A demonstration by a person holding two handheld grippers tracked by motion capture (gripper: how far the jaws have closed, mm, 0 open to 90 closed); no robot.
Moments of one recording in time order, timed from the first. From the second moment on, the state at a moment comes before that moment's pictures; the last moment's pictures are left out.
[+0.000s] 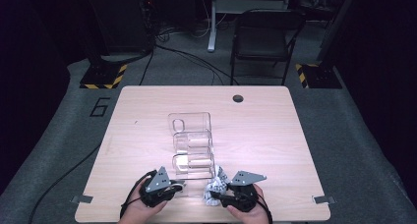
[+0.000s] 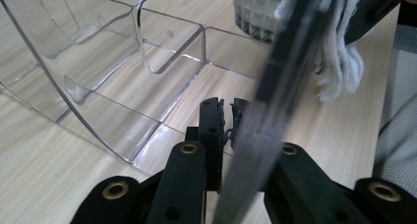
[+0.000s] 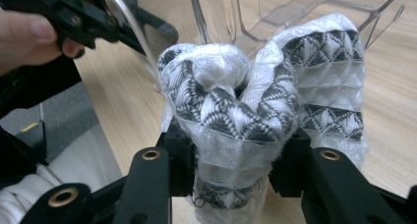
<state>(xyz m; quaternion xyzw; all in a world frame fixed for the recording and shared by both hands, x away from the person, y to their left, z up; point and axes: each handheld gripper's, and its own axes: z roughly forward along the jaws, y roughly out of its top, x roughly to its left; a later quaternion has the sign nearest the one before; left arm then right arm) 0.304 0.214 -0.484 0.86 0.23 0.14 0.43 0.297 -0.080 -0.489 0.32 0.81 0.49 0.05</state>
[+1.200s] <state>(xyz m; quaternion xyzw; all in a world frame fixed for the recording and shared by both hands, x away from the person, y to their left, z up) 0.304 0.206 -0.477 0.85 0.22 0.13 0.46 0.286 -0.098 -0.463 0.32 0.78 0.53 0.07</state>
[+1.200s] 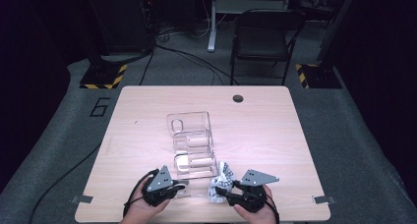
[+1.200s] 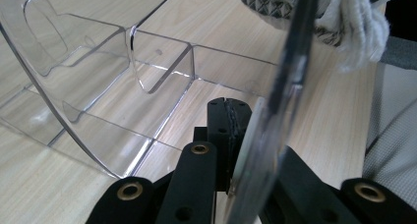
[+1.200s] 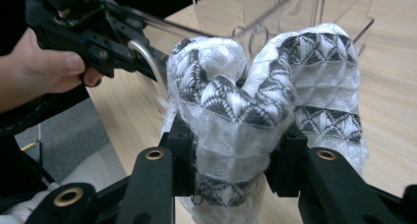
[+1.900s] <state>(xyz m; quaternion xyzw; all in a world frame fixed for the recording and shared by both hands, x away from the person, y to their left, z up) 0.302 0.212 -0.475 0.84 0.25 0.14 0.47 0.283 -0.081 -0.471 0.31 0.80 0.50 0.09</state>
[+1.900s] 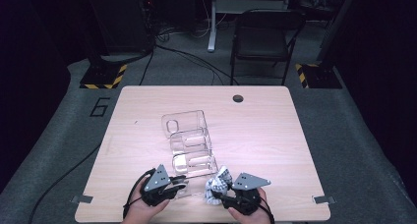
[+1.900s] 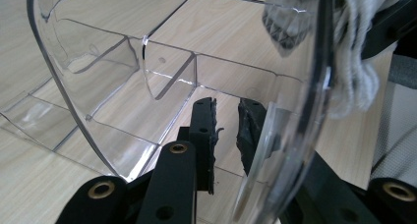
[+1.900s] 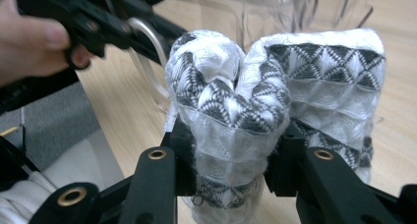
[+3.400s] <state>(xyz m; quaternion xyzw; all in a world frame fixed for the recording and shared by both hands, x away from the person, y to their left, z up) 0.289 0.225 -0.472 0.85 0.23 0.13 0.46 0.303 -0.081 -0.483 0.33 0.81 0.48 0.07</state>
